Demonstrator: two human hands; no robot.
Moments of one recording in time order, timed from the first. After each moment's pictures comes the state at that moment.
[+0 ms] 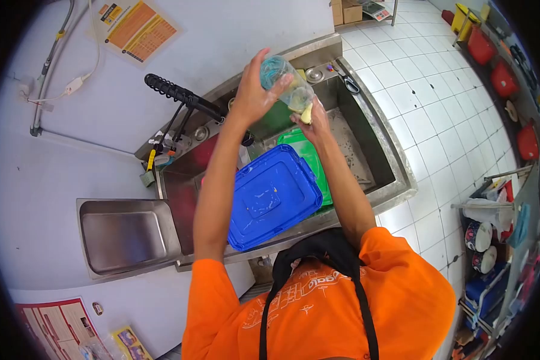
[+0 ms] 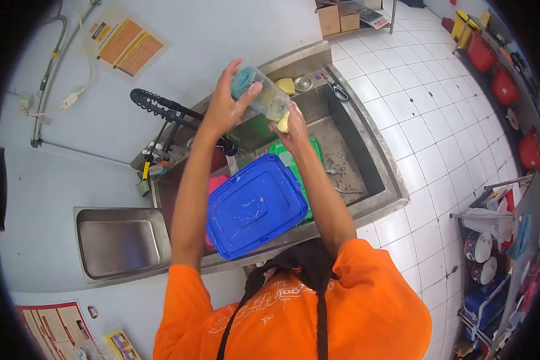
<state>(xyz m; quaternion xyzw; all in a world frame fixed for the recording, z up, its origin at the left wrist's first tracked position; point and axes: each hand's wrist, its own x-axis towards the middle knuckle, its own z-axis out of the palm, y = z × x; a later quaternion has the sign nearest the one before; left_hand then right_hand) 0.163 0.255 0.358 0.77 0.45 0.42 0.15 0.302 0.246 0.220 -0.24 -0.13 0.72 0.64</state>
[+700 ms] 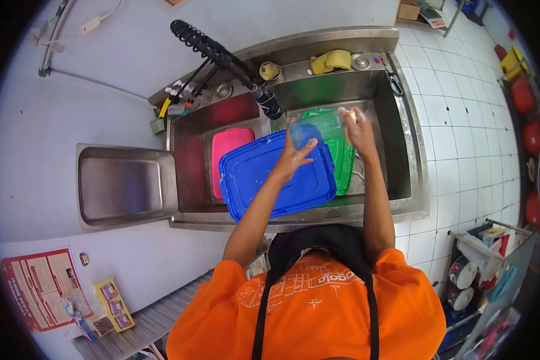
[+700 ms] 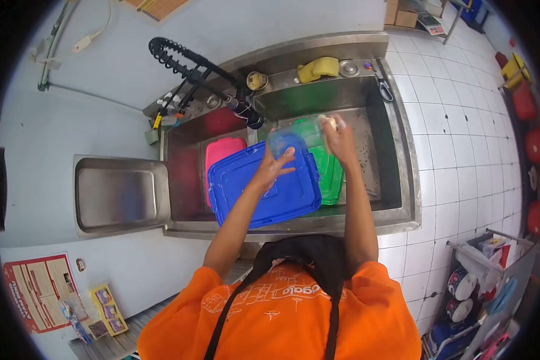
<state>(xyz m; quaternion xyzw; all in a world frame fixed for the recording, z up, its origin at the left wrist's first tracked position) 0.146 0.124 0.192 0.32 0.58 0.44 0.60 0.336 0.222 0.150 -0.48 -0.50 0.53 0.50</state>
